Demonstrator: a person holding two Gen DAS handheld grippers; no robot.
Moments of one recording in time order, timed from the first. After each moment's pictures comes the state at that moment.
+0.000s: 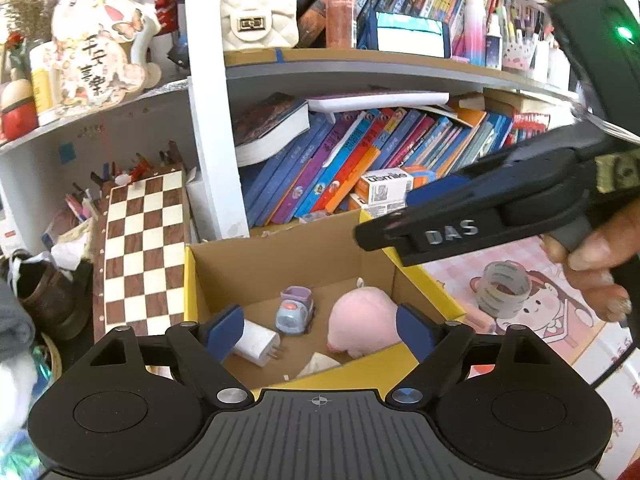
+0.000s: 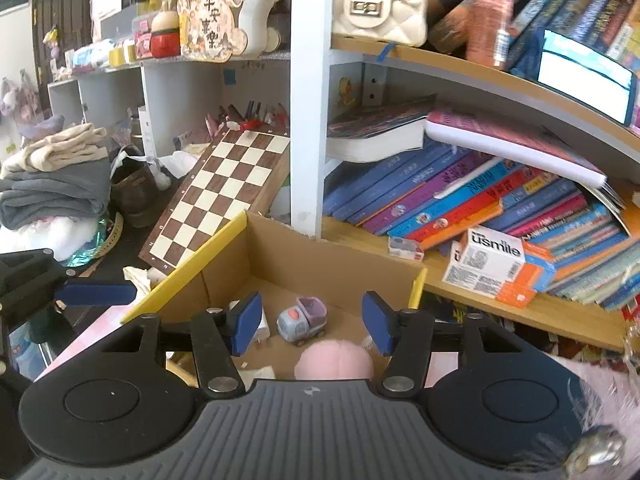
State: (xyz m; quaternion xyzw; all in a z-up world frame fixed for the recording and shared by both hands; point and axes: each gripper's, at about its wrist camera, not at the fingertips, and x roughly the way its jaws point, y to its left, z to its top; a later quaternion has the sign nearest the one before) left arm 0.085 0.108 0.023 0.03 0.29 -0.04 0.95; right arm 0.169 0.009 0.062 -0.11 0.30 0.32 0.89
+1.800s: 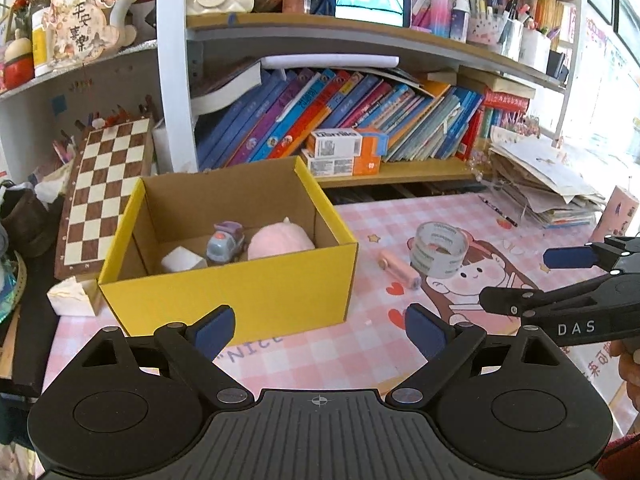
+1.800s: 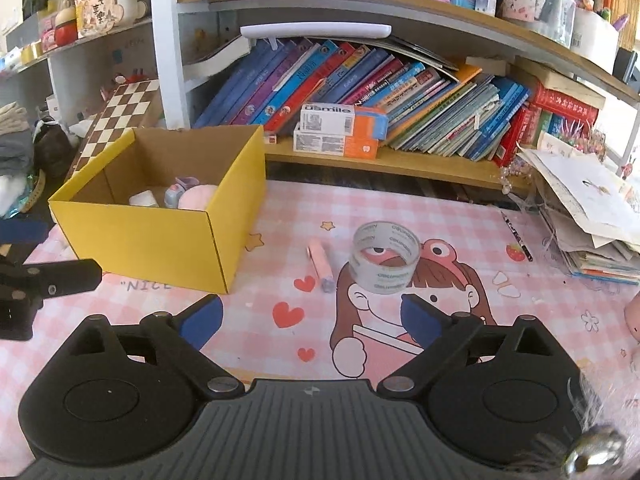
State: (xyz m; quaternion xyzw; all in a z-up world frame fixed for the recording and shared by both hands) left arm 0.031 0.028 0.000 -0.01 0.33 -0.04 0.94; right arm 0.067 -0.152 0.001 -0.07 0.34 0.16 0.92
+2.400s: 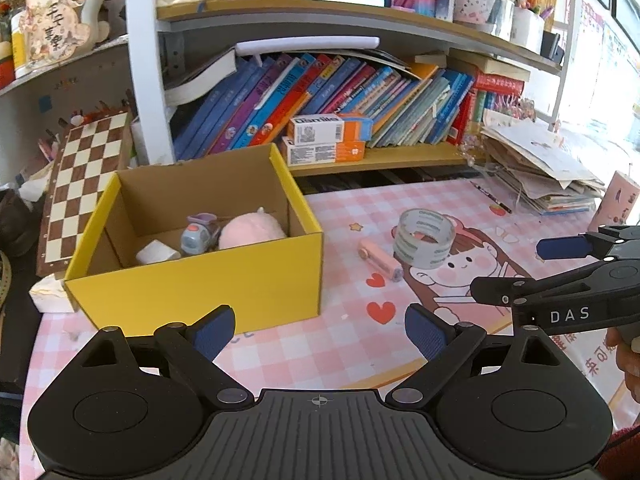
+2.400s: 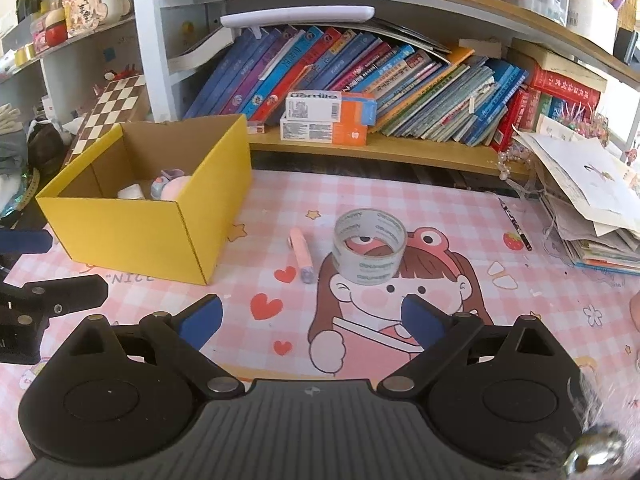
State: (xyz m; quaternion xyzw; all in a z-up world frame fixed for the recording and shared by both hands) left arm 0.044 -0.006 -0.010 0.00 0.35 -0.05 0.94; right arm 0.083 -0.181 -0.009 -0.06 0.36 0.17 0.92
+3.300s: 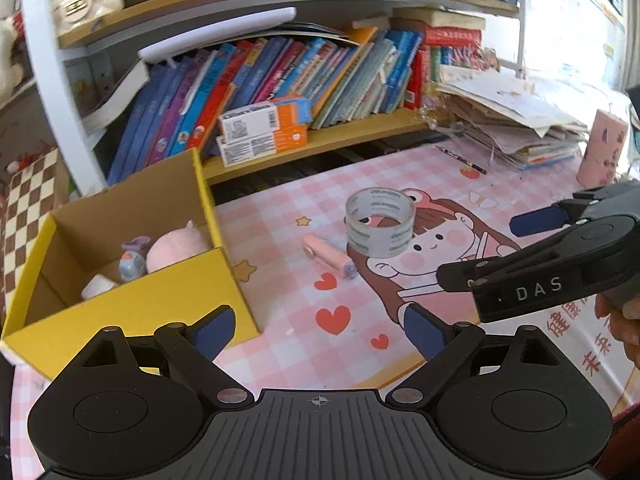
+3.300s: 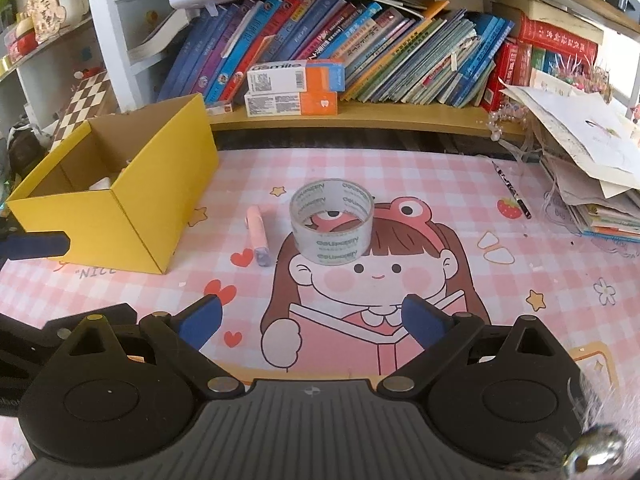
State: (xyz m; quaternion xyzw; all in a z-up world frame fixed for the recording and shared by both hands) left arm 0.083 -0.075 -0.037 0.09 0.36 -0.09 0.92; right arm 0.123 -0.223 -0.041 -0.02 0.39 0.17 0.90
